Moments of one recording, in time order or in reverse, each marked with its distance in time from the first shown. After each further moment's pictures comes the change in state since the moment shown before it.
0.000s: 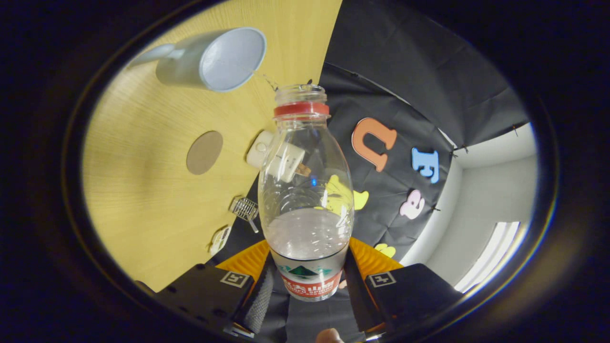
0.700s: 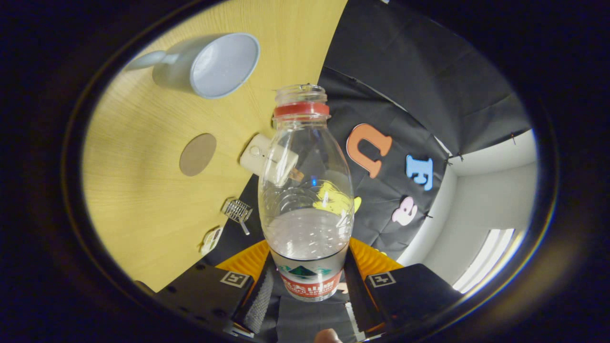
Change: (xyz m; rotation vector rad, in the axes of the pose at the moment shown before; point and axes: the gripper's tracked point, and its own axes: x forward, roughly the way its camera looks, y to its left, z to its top) arm -0.003 -0.012 0.008 -0.019 -0.021 -0.024
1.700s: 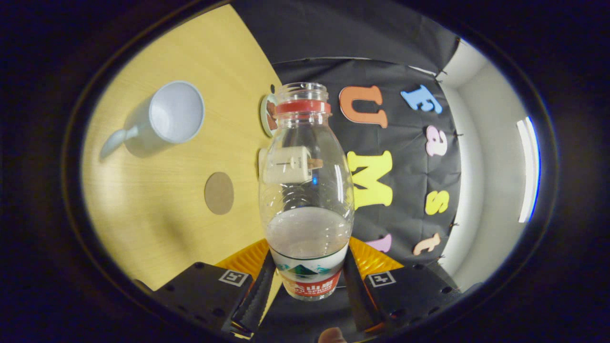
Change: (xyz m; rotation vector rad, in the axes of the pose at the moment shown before) arm -0.016 0.052 -0.017 0.687 0.063 0.245
